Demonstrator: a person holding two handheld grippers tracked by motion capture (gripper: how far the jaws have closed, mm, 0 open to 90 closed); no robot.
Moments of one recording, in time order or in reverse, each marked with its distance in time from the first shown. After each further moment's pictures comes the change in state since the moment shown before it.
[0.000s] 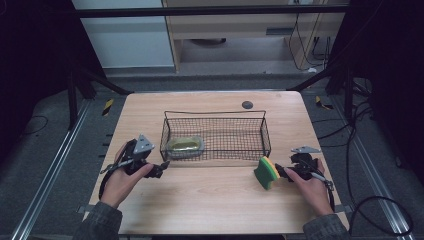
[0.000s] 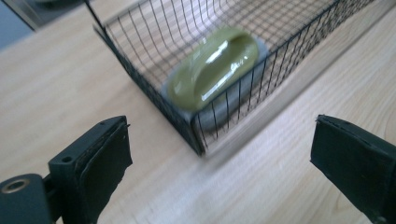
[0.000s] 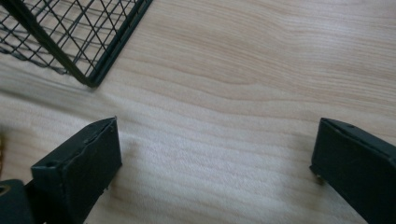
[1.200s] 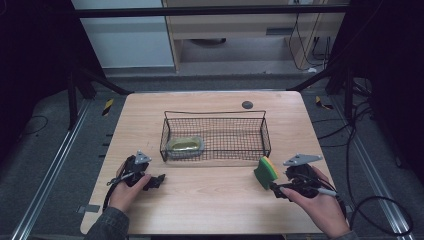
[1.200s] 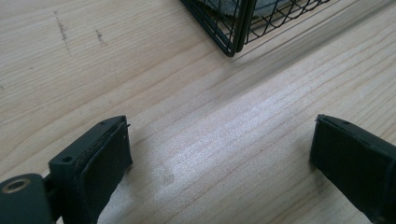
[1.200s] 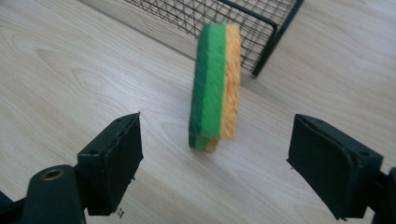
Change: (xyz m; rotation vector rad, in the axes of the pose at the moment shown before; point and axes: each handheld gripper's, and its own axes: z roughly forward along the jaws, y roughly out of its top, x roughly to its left) left arm 0.008 -0.064 0.049 0.126 0.018 -0.176; right arm 0.078 0.026 -0.124 0.081 0.163 -0.197
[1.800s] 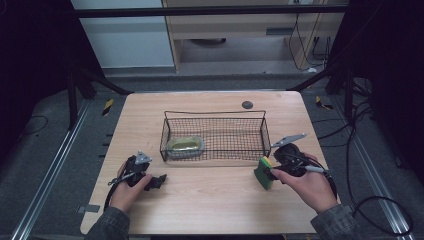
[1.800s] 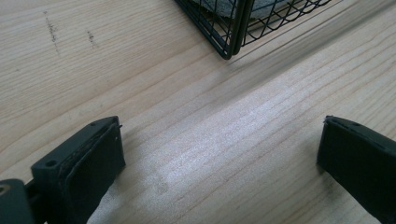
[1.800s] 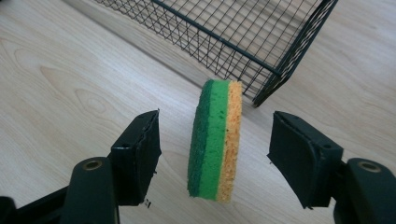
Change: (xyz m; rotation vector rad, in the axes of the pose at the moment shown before) left arm 0.001 -0.001 0.004 -0.016 -0.018 -0.003; right arm -0.001 0.050 0.011 0.079 0.020 -0.039
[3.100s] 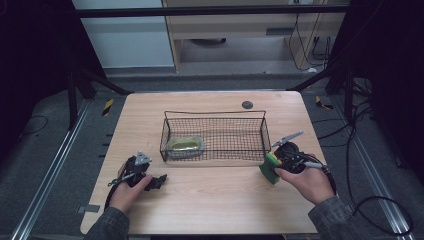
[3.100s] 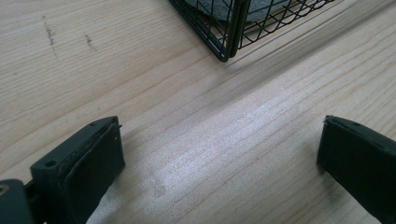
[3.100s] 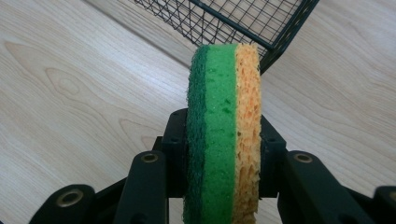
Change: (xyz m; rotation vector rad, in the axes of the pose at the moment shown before) left arm 0.000 -0.002 0.001 -0.022 -0.005 0.008; right arm -0.018 -0.003 0.020 0.097 0.010 0.006
